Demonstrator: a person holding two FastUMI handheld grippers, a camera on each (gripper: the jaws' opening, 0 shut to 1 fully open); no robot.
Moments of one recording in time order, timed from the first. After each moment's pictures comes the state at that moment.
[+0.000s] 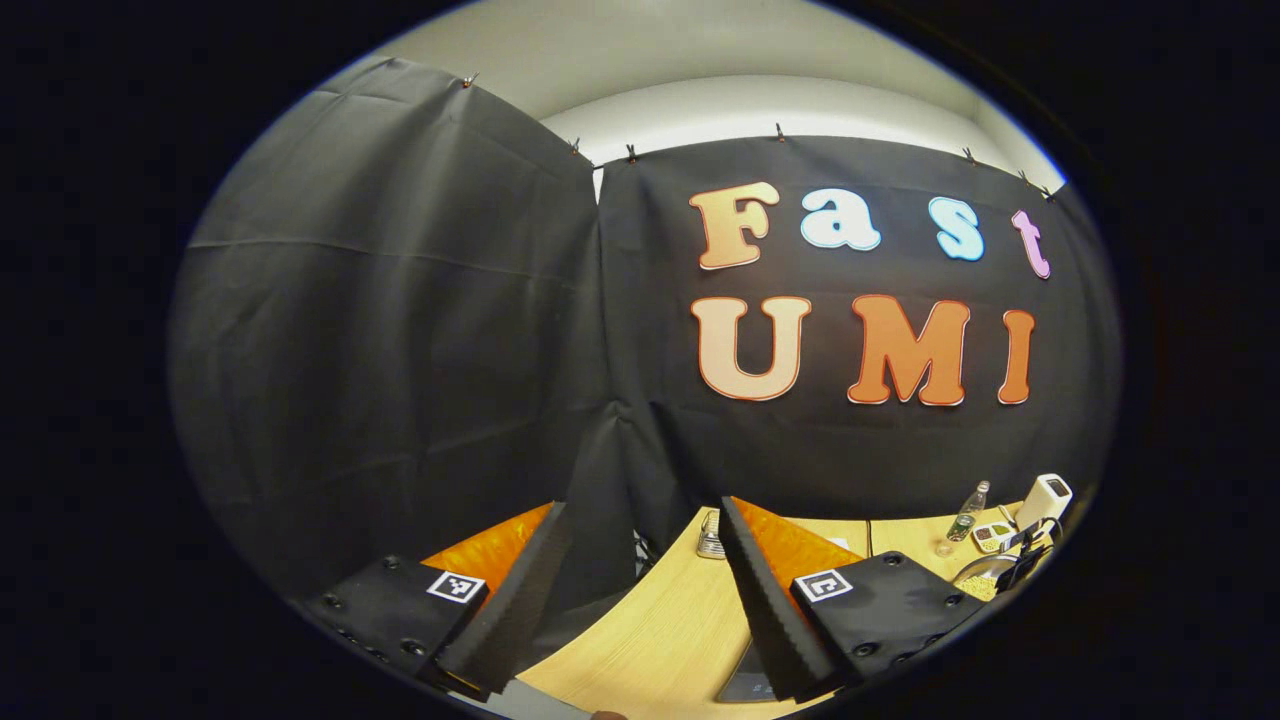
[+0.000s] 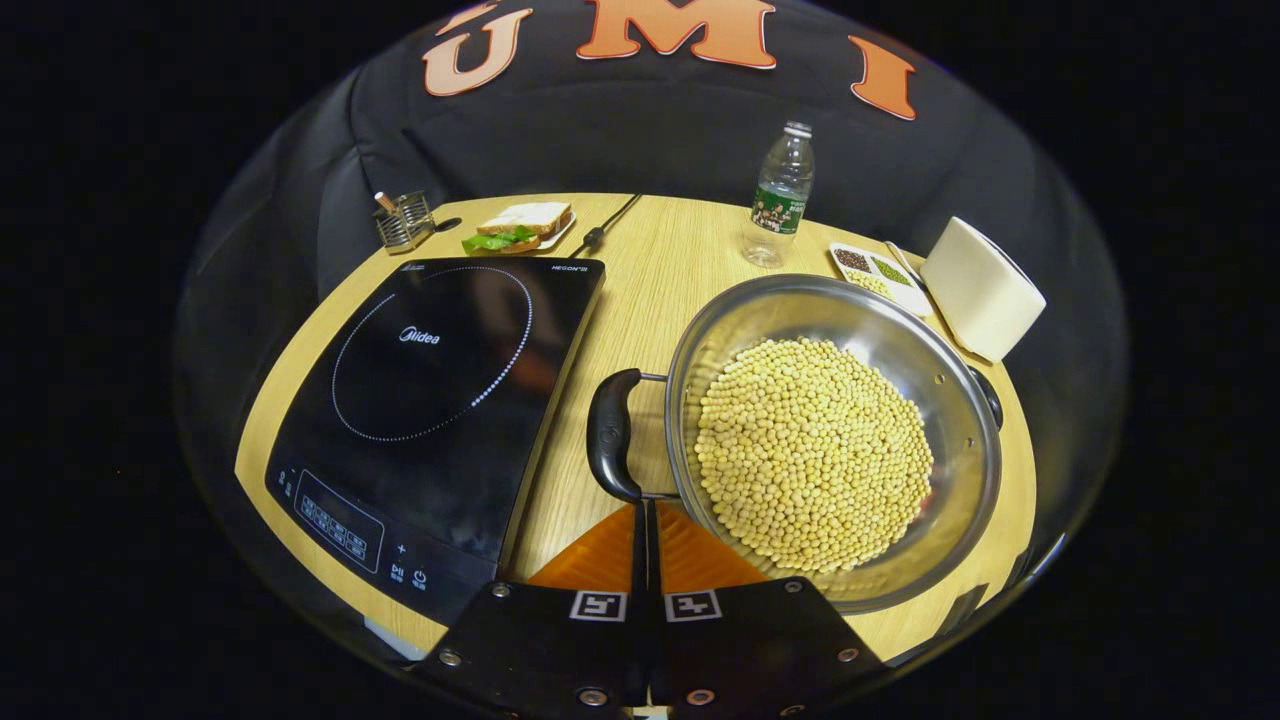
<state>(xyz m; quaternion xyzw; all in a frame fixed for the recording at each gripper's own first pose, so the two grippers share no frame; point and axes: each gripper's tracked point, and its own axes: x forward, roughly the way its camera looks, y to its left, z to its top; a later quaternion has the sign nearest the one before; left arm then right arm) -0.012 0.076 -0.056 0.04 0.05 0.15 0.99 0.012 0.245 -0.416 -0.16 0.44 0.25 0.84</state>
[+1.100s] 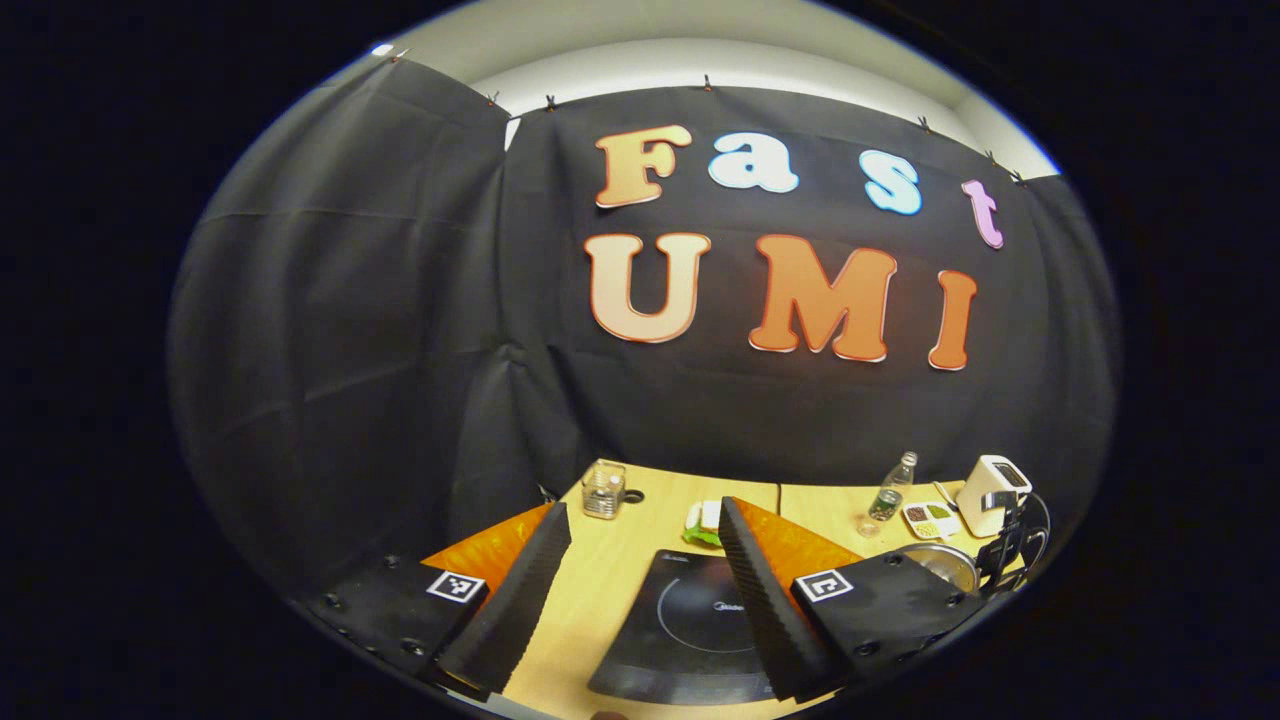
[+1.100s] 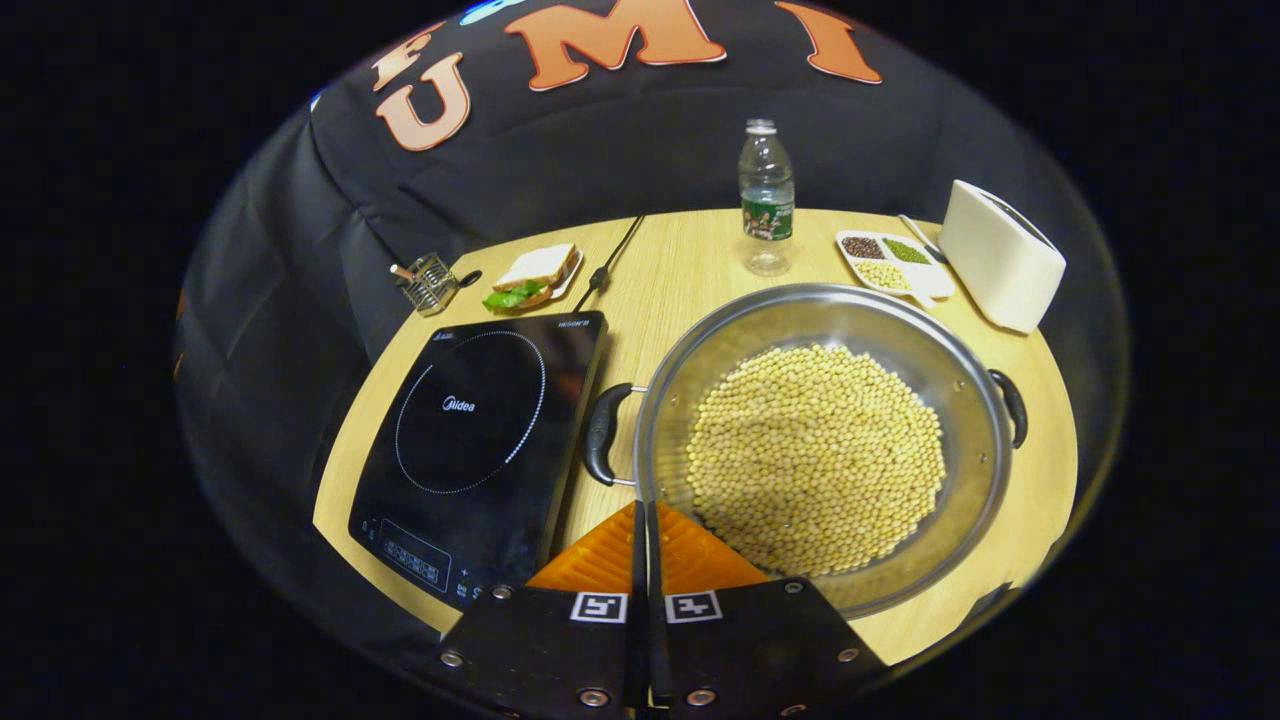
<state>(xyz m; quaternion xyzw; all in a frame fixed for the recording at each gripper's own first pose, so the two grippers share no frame) 0.055 -0.100 -0.151 0.02 0.15 0.04 0.99 0.046 0.226 -0.370 -0.05 0.47 0.30 0.83</state>
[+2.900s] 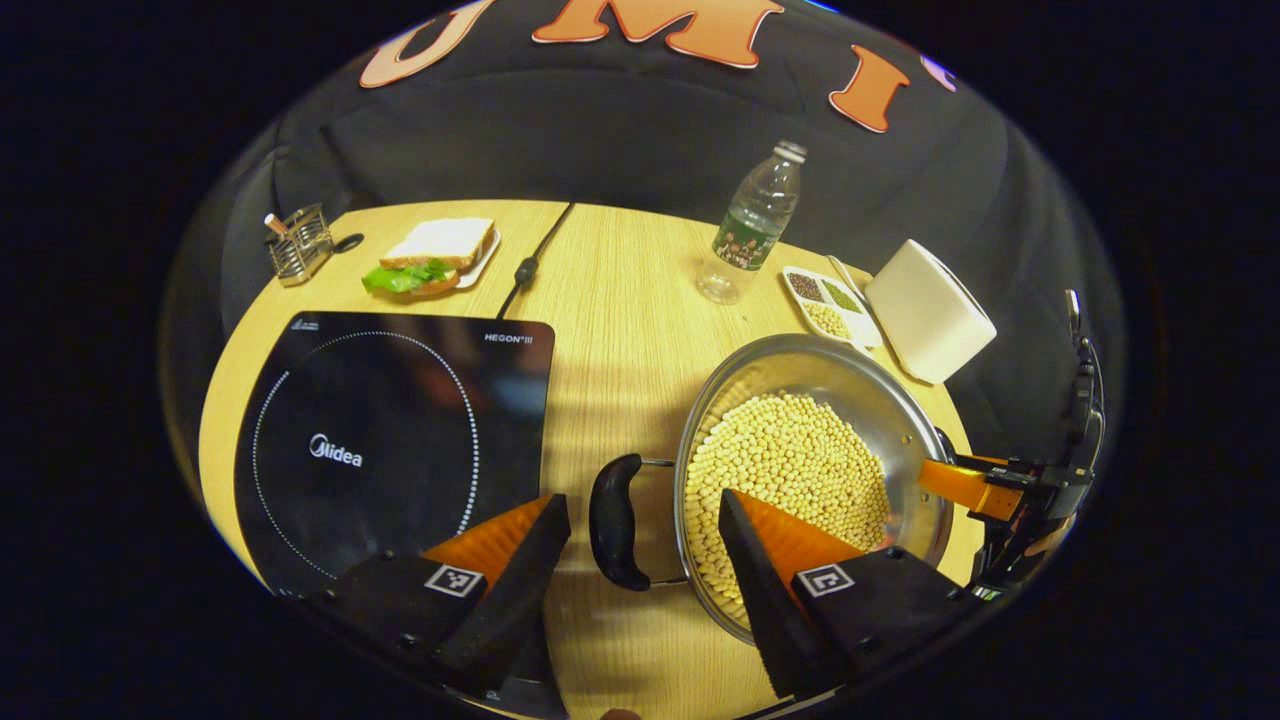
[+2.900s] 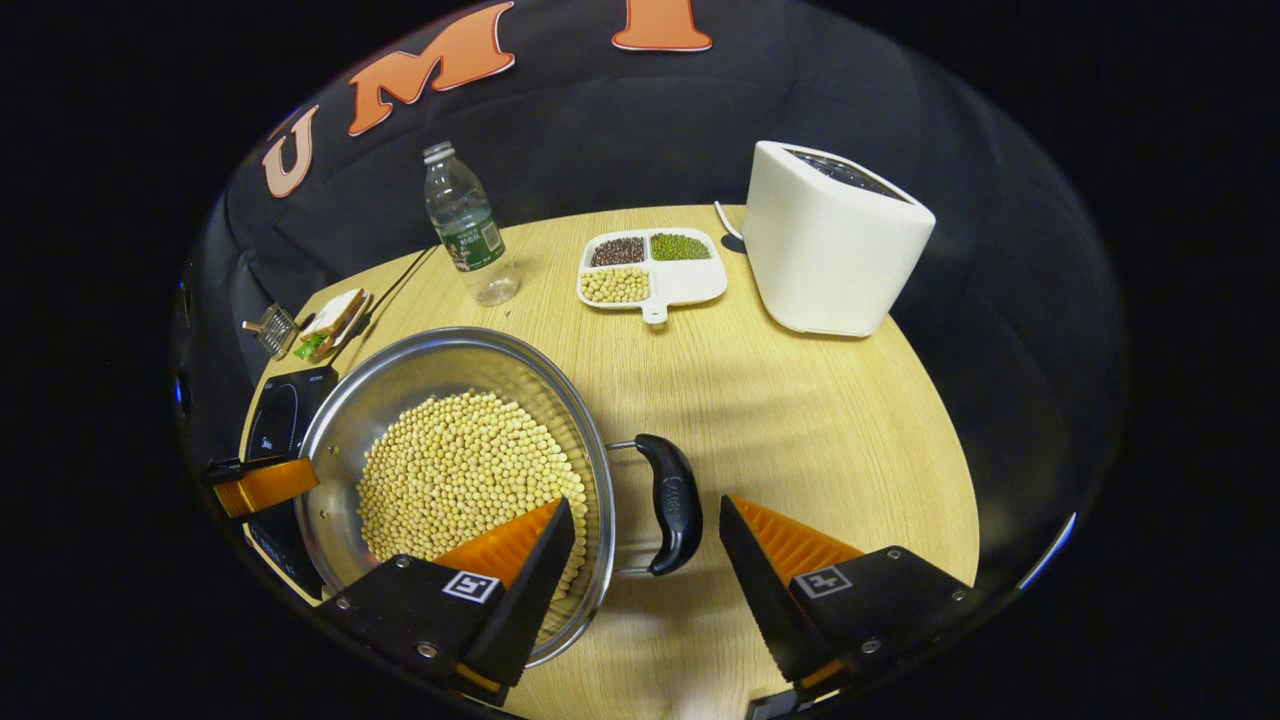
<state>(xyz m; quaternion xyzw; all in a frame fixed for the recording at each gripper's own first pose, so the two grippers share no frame) 0.090 -0.362 -0.478 -0.02 0.50 -0.12 0.86 0.211 0.030 -0.429 -0.08 0.48 0.17 0.86</state>
